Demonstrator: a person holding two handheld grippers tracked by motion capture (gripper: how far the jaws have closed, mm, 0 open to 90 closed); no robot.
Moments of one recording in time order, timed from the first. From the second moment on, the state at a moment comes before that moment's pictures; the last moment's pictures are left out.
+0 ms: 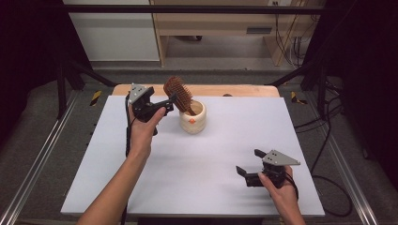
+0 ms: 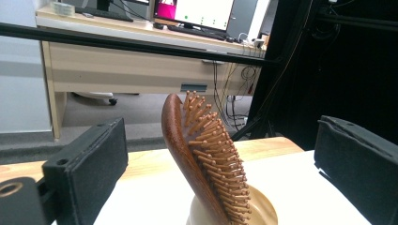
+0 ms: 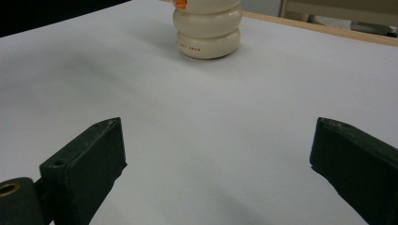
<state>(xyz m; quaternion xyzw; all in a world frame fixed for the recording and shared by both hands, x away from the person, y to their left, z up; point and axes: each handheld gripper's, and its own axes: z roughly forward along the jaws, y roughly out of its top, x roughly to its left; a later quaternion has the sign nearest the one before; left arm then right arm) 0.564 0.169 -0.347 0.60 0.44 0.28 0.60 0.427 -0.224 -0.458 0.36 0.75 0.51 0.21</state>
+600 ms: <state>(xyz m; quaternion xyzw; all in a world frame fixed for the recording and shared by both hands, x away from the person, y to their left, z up) 0.550 0.173 -0.342 0.61 0.42 0.29 0.61 0.426 -0.221 -0.455 0.36 0.75 0.50 0.22</state>
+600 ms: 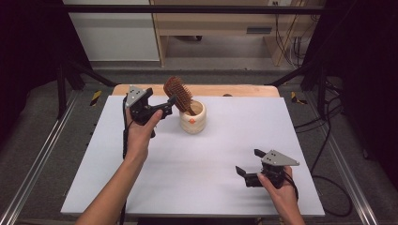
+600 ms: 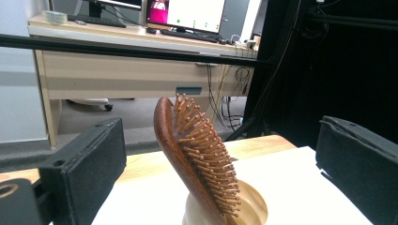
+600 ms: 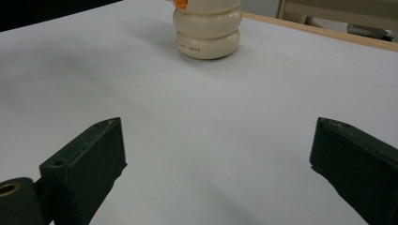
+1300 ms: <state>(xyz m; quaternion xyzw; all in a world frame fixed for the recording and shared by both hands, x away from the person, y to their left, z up) 0.546 0.179 -0.338 0.60 0.42 0.29 0.62 0.425 -0.221 -0.455 0.36 0.75 0.50 0.22</state>
